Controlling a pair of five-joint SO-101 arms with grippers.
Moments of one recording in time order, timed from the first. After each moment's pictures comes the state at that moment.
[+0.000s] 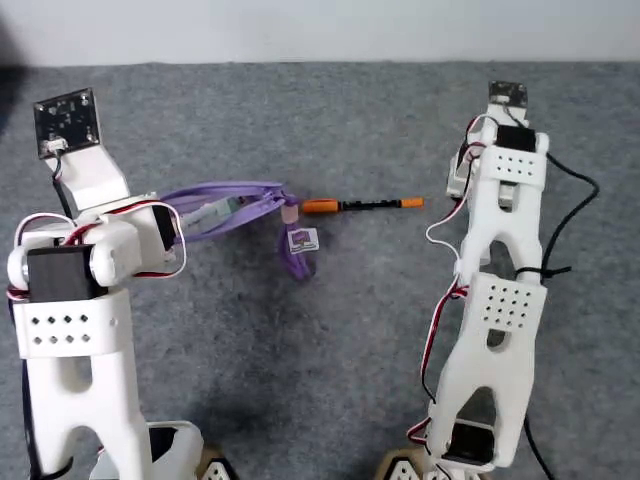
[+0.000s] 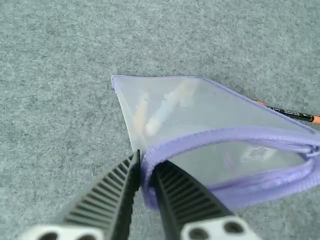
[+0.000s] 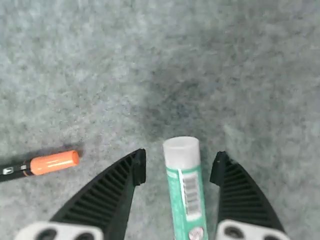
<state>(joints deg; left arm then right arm) -7.3 -32.9 12.4 88.6 17.3 9.0 60.5 -60.5 83.1 0.0</state>
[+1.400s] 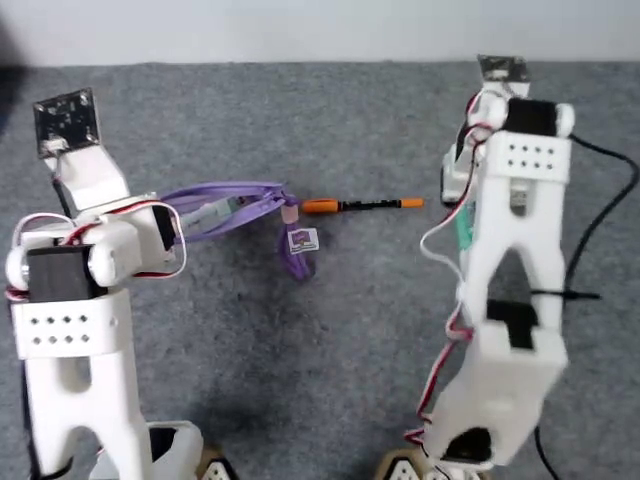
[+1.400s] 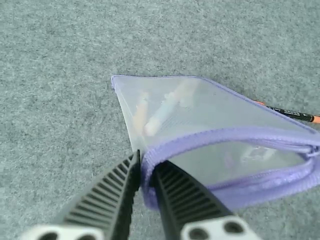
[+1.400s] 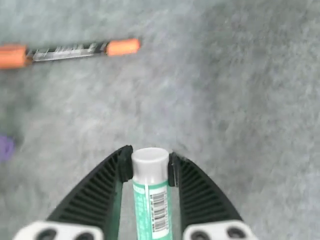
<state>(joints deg) -7.3 -32.9 12.6 88.6 17.3 3.4 15.8 -29.6 100.5 2.8</state>
